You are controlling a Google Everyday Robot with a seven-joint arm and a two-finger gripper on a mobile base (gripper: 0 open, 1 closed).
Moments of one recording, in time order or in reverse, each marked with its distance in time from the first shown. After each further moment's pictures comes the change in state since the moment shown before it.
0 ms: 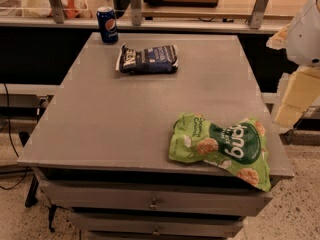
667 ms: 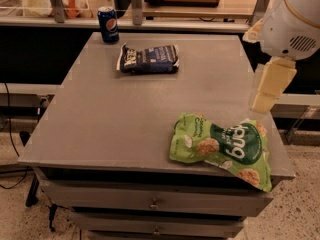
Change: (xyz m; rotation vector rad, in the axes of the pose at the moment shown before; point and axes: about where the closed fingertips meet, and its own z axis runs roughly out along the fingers) arm -0.031 -0.023 0.019 -0.010 -0.044 -0.070
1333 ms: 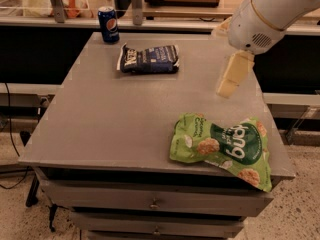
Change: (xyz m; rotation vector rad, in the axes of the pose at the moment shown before) arm -0.053 -0.048 0.048 -0.023 -0.219 -0.052
